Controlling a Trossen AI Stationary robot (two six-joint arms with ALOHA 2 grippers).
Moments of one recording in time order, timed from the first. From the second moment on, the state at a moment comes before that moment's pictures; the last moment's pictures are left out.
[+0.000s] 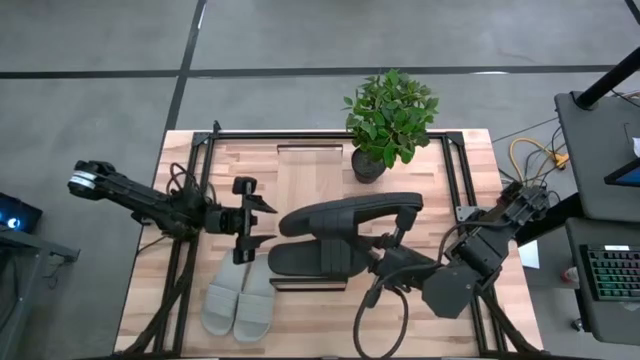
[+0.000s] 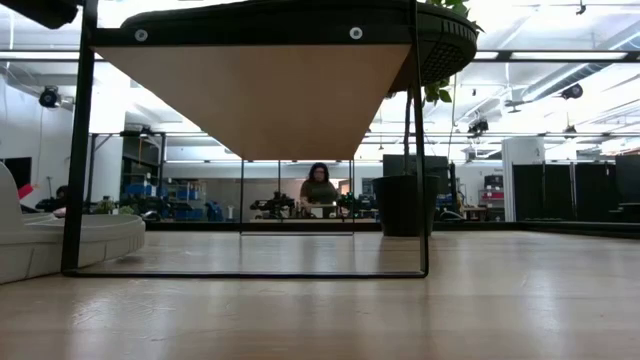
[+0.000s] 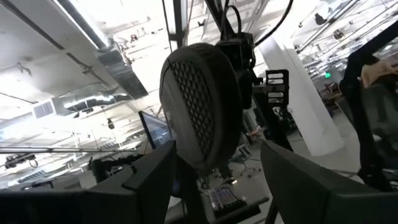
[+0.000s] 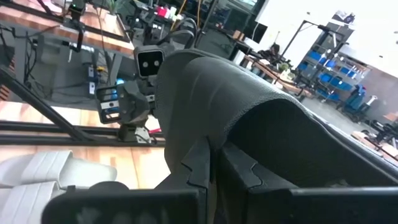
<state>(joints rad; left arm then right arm) -0.26 1.04 0.53 1.05 0.01 0.44 0.68 1.73 1.98 -0.59 1.14 -0.09</state>
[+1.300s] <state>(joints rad) -0.25 1.27 0.75 1.07 -0.09 0.58 0.67 1.72 1.91 -0.59 1.10 -0.08</state>
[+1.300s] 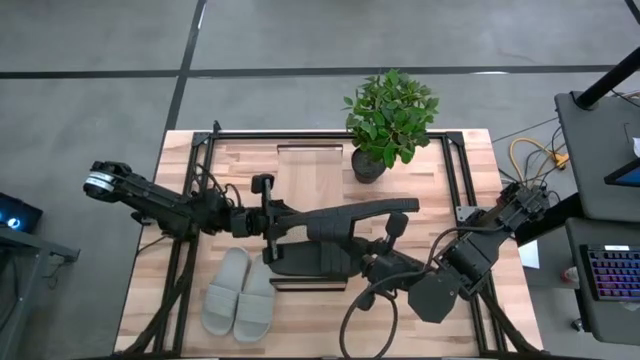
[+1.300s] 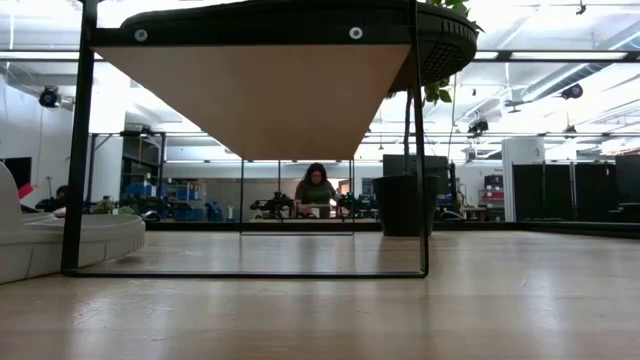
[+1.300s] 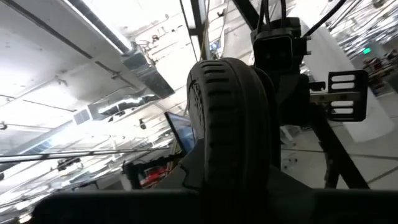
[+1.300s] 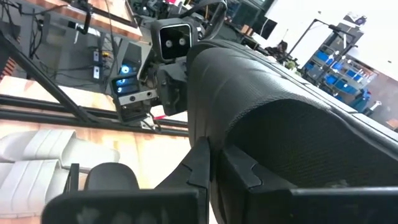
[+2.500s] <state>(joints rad) -0.26 0.97 0.71 0.74 -0.22 0.58 0.73 1.71 1.91 -0.66 1.18 -0.14</state>
